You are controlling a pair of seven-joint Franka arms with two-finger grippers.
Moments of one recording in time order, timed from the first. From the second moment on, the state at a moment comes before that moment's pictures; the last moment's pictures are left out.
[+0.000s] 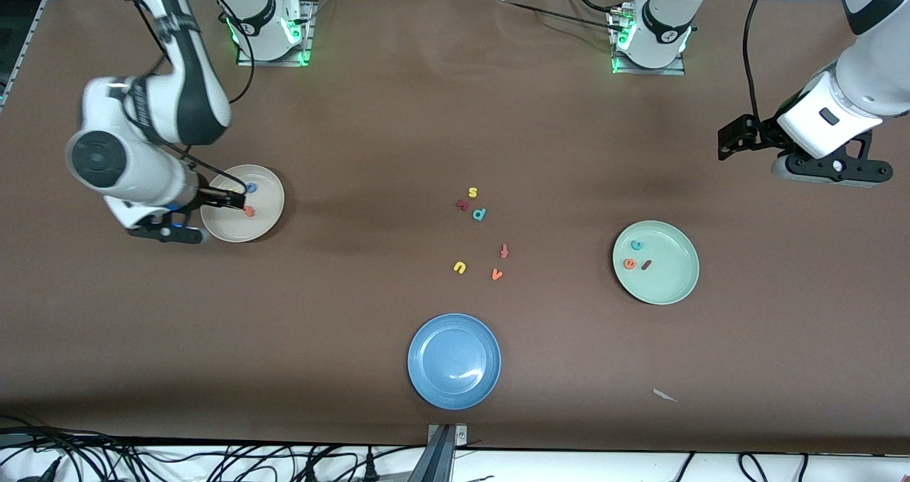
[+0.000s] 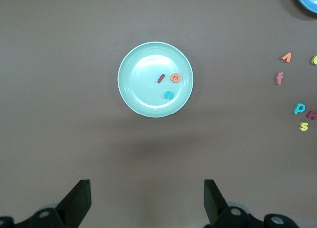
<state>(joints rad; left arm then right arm) -0.05 0.02 -0.04 -1.68 -0.01 1.61 -0.01 0.41 0.24 -0.32 -1.86 -0.02 1.88 0.23</state>
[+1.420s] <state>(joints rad) -0.04 0.02 -0.03 -1.67 -0.01 1.61 -0.01 0.05 0.11 -0.03 -1.67 -0.02 1.75 0.17</state>
